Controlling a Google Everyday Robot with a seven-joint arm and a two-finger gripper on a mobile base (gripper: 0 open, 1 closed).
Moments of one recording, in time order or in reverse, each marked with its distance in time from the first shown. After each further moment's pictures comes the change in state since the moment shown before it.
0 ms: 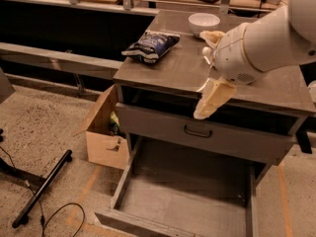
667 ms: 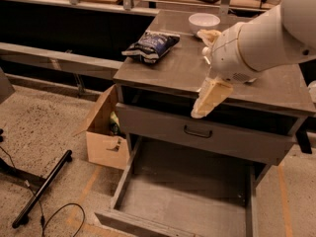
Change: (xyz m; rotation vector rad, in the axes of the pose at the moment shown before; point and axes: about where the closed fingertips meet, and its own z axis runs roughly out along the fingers) arm 0.000 -0.003 0.003 0.016 0.019 -0.013
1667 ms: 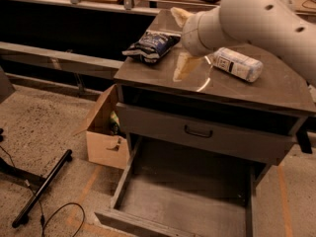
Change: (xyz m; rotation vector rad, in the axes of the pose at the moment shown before) arm 0.000 -0.114 0.106 0.192 -0.024 -0.267
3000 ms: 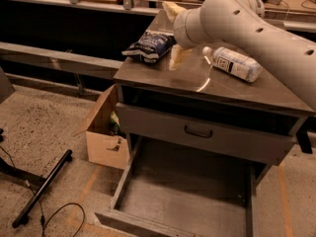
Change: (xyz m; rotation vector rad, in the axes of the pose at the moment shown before) arm 0.016 -0.042 0.069 0.080 0.012 -0.120
